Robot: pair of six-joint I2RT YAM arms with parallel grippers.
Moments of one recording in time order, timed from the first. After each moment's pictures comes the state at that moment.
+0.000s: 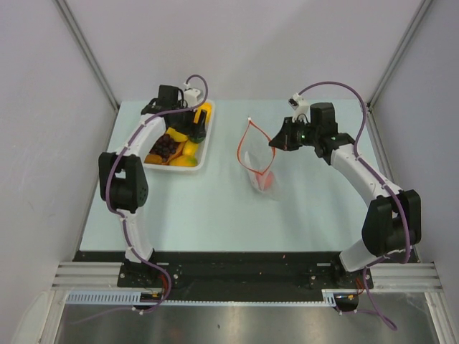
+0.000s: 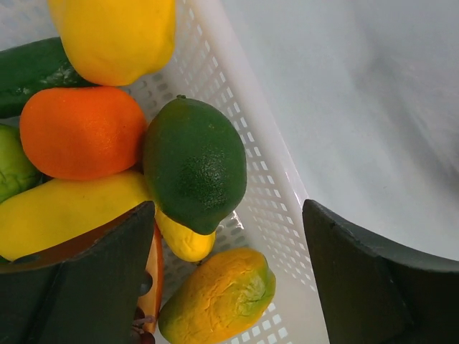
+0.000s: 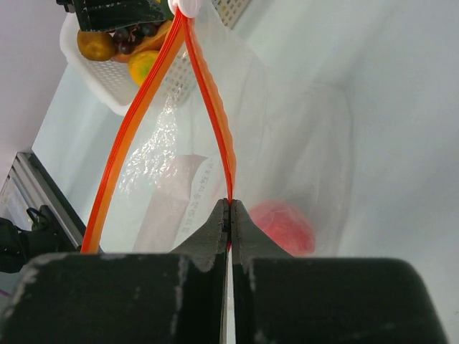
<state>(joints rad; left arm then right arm) -0.17 1.99 1.74 -0.60 0.35 0.22 0.26 1.54 1.25 -0.26 -0.58 0.25</state>
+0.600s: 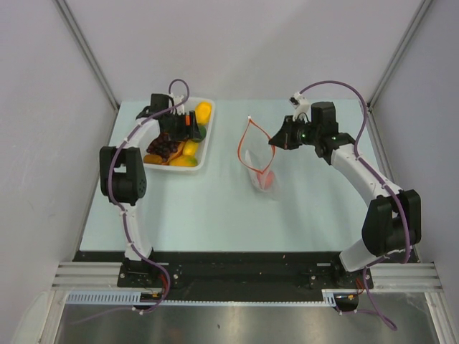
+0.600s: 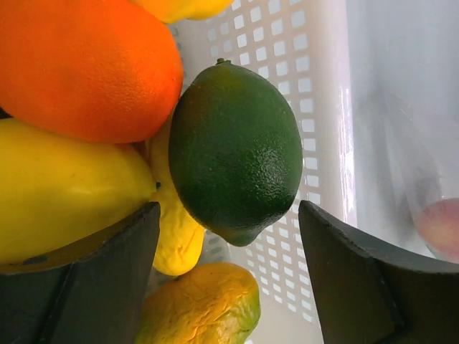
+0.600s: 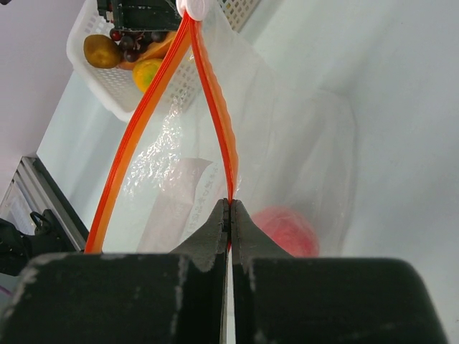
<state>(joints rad) -0.07 2.08 1.69 -0.52 0.46 -0.09 0.26 1.54 1.25 -0.23 -0.59 0.26</state>
